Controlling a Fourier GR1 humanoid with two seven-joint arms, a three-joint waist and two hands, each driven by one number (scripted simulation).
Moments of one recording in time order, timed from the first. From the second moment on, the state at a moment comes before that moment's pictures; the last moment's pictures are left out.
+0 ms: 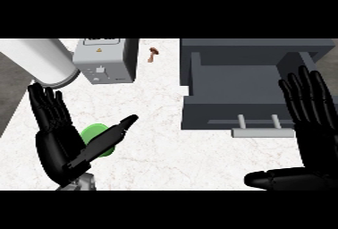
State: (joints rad) left arm -0.06 0.00 -0.25 -1.88 -0.24 0.86 0.07; right arm -0.05 -0.06 -0.01 -2.06 -0.11 0.08 0.09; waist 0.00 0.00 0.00
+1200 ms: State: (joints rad) left arm 0.15 0.00 -0.15 -1.60 0.19 0.79 -0.41; right arm -0.09 -0.07 -0.02 -2.06 -0.11 0.09 0.13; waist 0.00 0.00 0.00
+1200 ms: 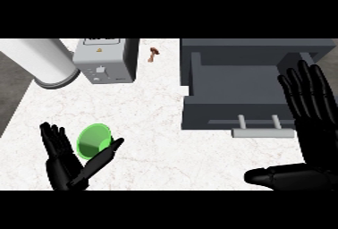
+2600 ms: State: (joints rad) left arm 0.06 0.01 0.01 -1.08 0.51 0.57 -0.84; right arm -0.11 -0.08 -0.04 -2.08 -0.14 0.11 0.18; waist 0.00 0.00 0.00
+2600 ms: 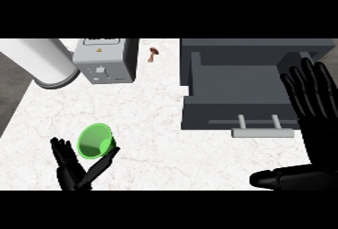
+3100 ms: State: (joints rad) left arm -0.01 0.00 0.05 -0.94 0.54 0.47 -0.93; right arm -0.08 -0.07 -0.03 -2.10 -0.14 0.12 0.17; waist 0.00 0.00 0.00
